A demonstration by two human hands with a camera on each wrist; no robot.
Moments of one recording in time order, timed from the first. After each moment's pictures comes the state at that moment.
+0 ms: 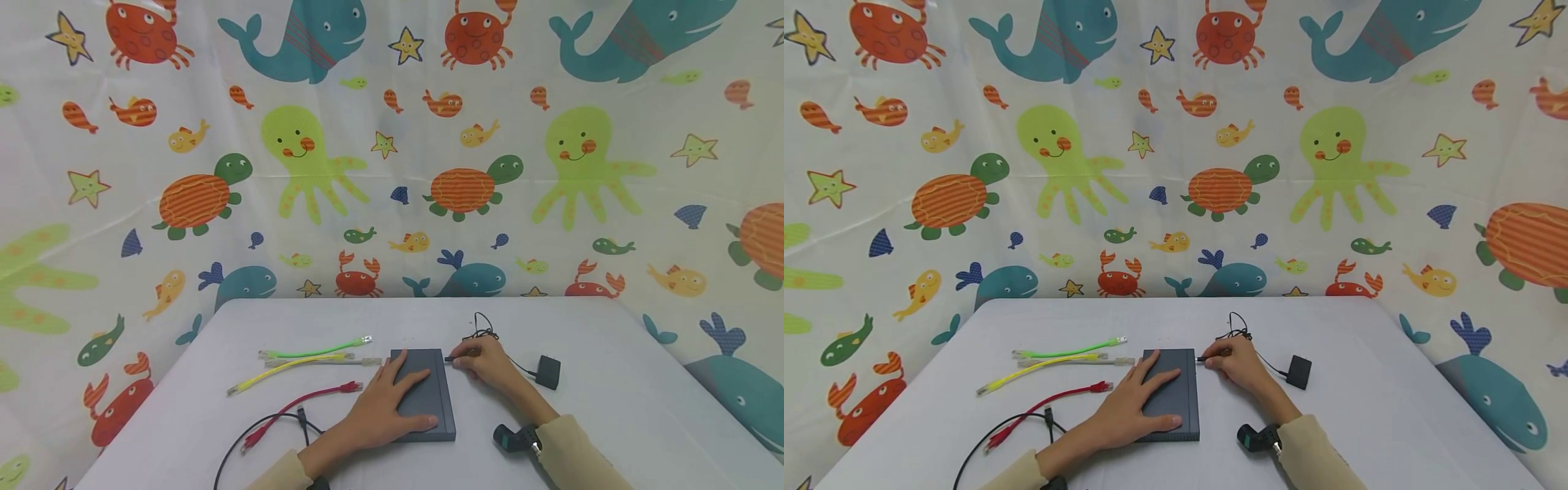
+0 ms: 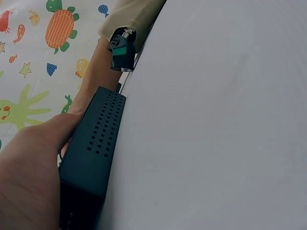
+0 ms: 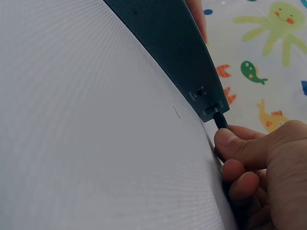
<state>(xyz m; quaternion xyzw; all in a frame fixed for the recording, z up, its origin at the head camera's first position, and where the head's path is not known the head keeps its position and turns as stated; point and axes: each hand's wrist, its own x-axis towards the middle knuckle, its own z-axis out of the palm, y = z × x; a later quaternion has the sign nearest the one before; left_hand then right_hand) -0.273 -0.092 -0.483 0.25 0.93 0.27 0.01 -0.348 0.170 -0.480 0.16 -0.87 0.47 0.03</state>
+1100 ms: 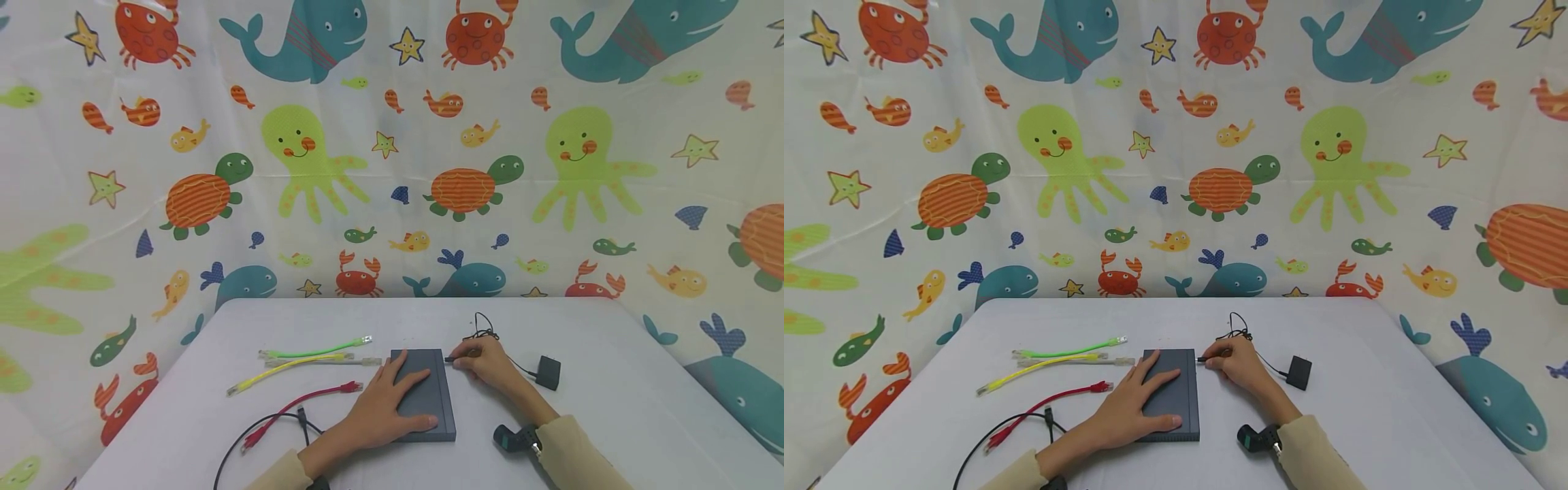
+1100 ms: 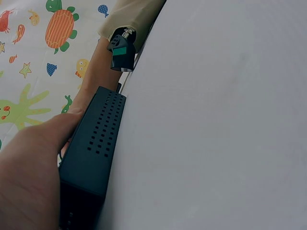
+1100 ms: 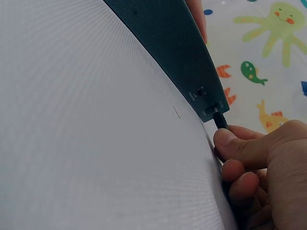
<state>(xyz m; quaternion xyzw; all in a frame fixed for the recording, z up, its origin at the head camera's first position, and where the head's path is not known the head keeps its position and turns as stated) -0.271 -0.091 -0.480 0.24 0.93 0.27 0.01 -0.346 0.170 -0.478 0.17 -0.87 0.47 0.03</state>
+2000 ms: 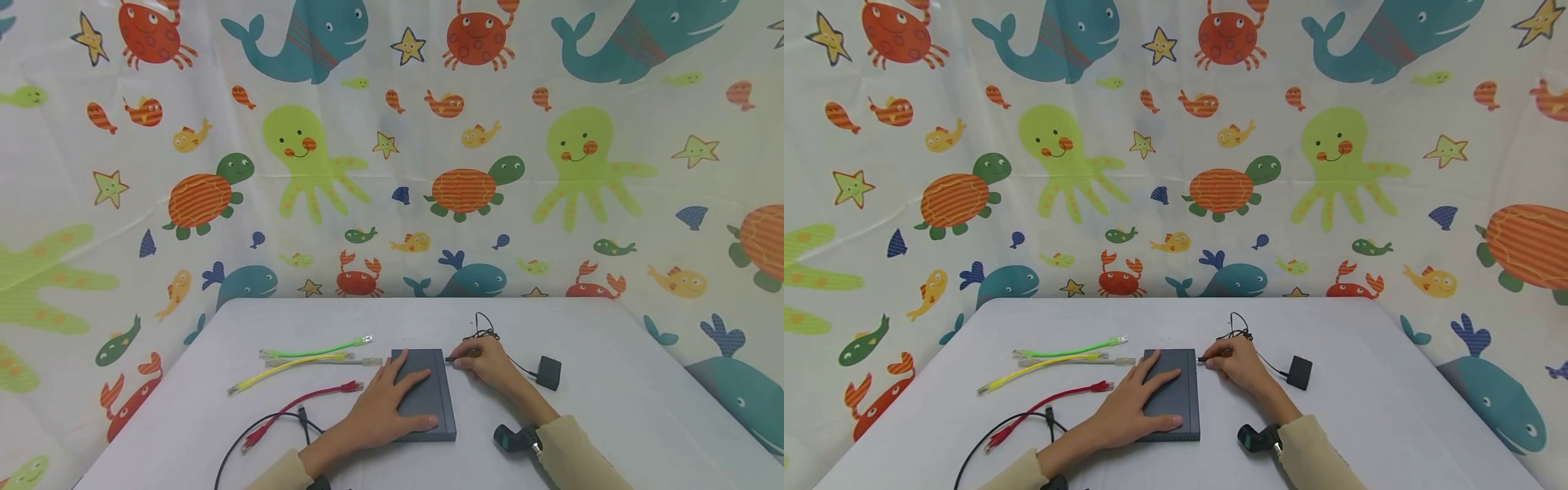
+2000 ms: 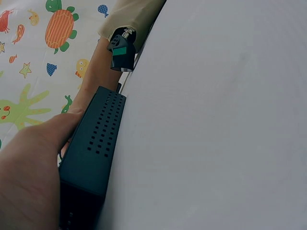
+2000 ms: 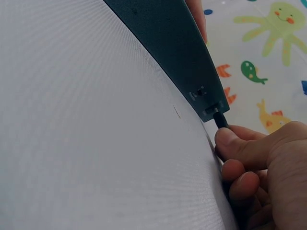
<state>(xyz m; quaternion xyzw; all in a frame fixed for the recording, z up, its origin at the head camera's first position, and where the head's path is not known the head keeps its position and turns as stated) -0.271 -0.092 -0.480 0.25 0.93 0.27 0.01 -0.347 0.169 -0.479 0.16 -0.87 0.47 0.03</state>
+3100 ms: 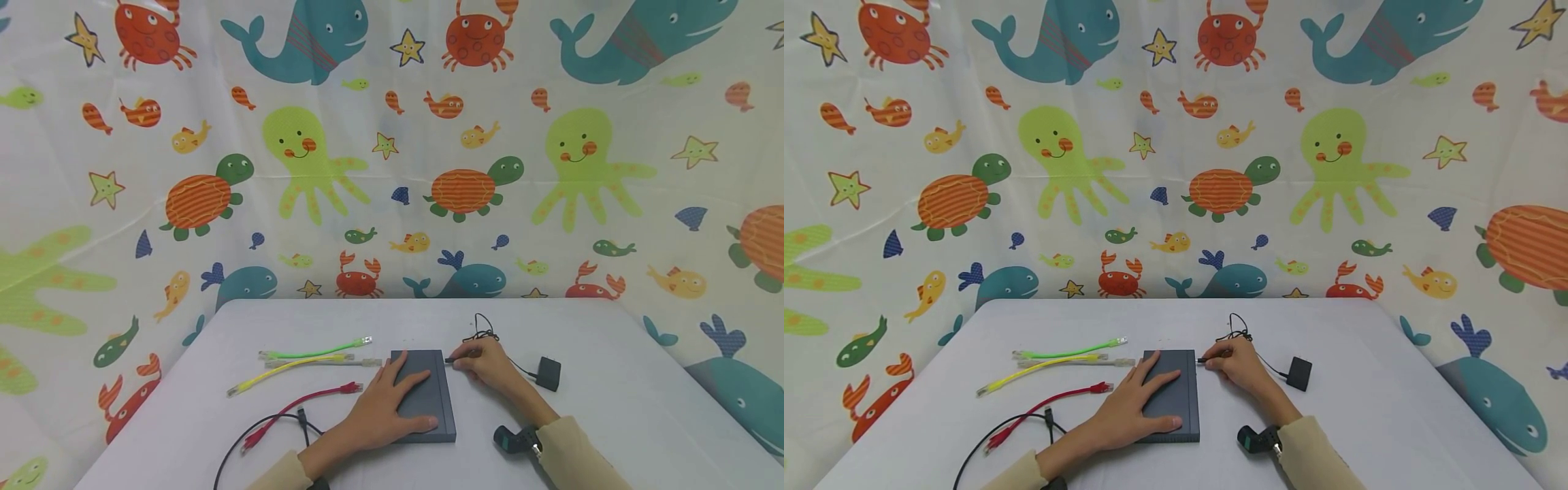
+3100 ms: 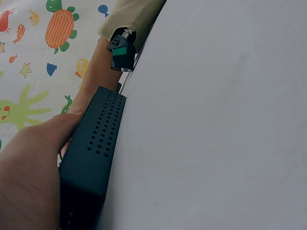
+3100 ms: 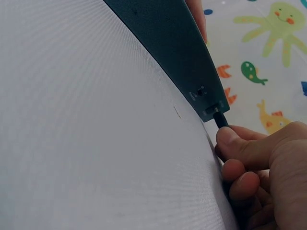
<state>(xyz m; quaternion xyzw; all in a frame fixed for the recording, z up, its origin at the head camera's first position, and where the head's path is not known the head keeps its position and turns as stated) -0.273 -0.092 -0.482 0.25 0.93 0.27 0.01 -0.349 0.171 -0.481 0.16 -0.87 0.47 0.02</state>
